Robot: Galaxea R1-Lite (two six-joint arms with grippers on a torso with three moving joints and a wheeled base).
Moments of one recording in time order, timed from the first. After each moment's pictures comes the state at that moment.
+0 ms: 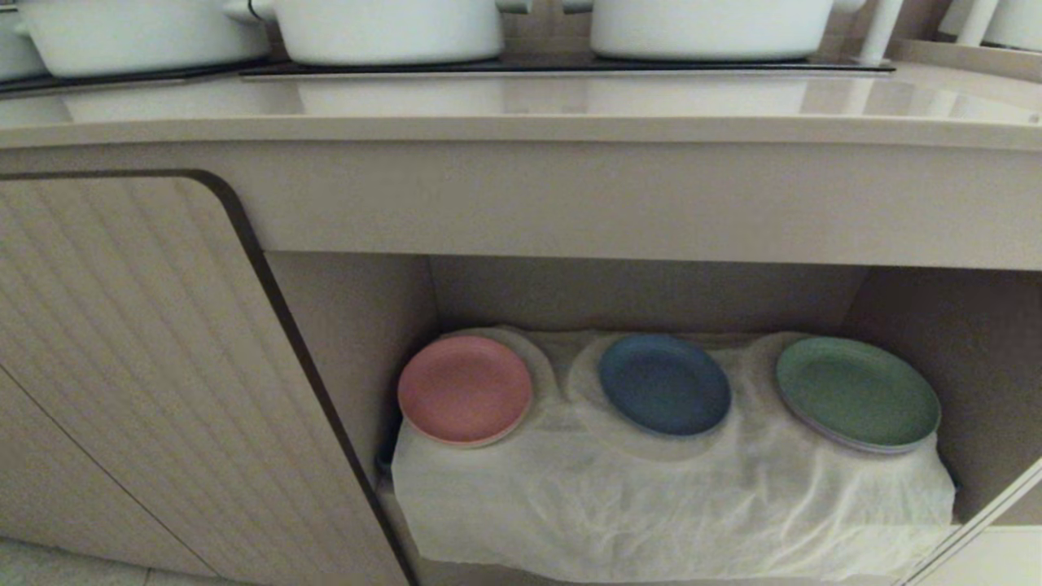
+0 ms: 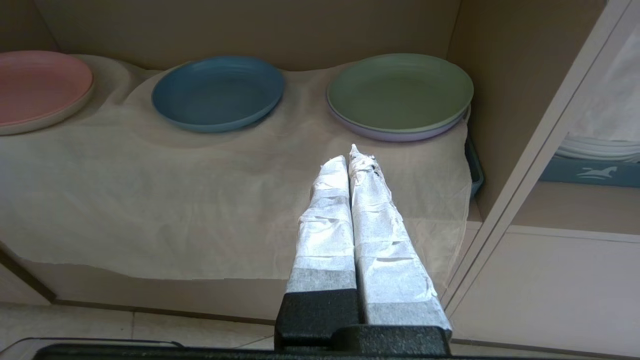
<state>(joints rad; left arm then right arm) 0.00 0.00 0.00 0.00 0.00 0.00 0.00 0.00 0.00 0.00 0.01 -0.01</state>
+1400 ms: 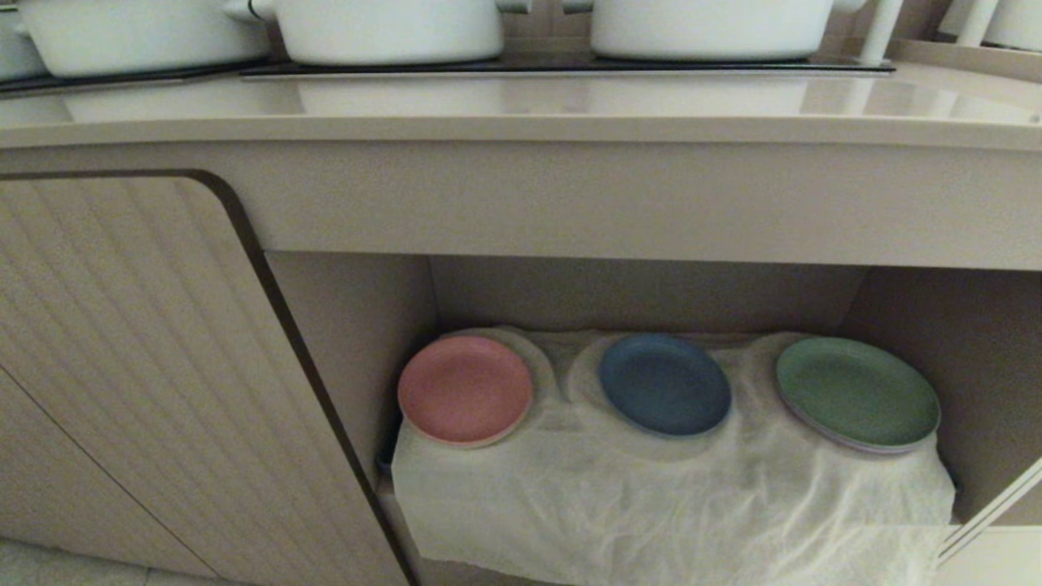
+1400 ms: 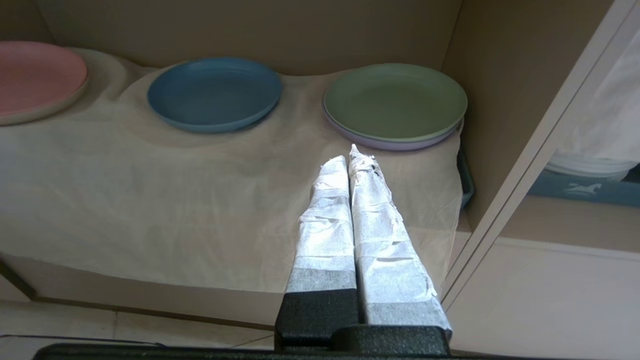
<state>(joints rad) 0.00 0.00 0.00 0.00 0.00 0.00 0.00 0.00 0.00 -0.02 0.01 -0.07</state>
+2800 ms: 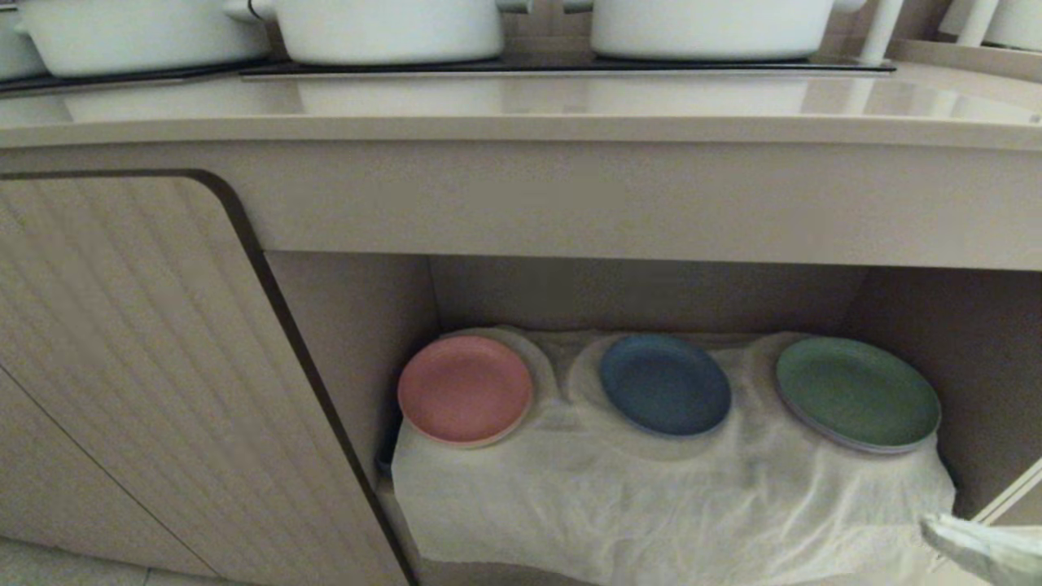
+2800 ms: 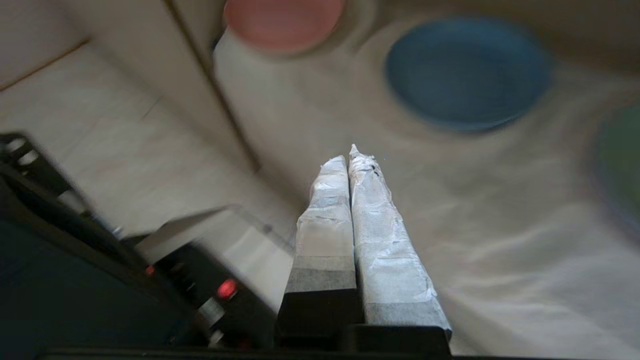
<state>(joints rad) 0.00 0.00 0.00 0.00 0.00 0.00 0.07 0.84 -0.25 -0.23 0.62 -0.10</state>
